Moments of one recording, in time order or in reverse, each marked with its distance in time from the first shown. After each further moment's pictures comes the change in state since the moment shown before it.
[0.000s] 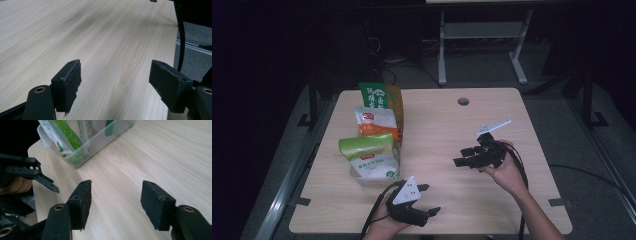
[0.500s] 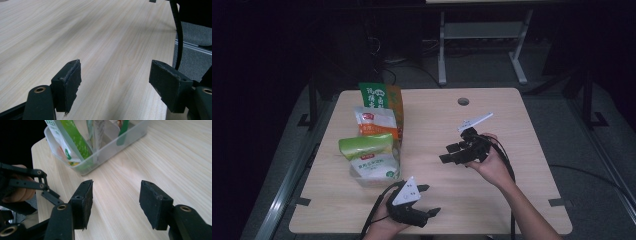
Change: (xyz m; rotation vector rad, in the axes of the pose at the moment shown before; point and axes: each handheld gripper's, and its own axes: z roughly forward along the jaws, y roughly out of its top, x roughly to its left) left arm -0.002 0.000 0.000 -0.013 -0.003 -0.012; right arm 0.020 0.033 0.022 0.035 0.019 -0.087
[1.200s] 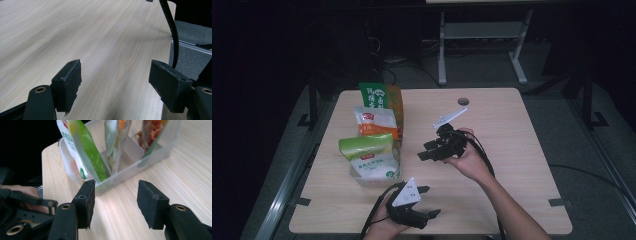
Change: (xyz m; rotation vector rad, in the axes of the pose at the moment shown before) left arm -0.002 0.000 -0.001 0.010 -0.013 0.016; right arm 0.025 0.040 0.037 -0.003 0.053 -0.089
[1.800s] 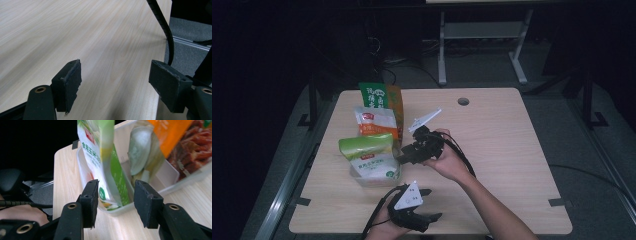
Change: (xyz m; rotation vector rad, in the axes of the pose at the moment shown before) left arm -0.006 -0.001 0.002 0.008 -0.019 0.000; right arm 0.028 0.029 0.043 0.014 0.086 -0.070
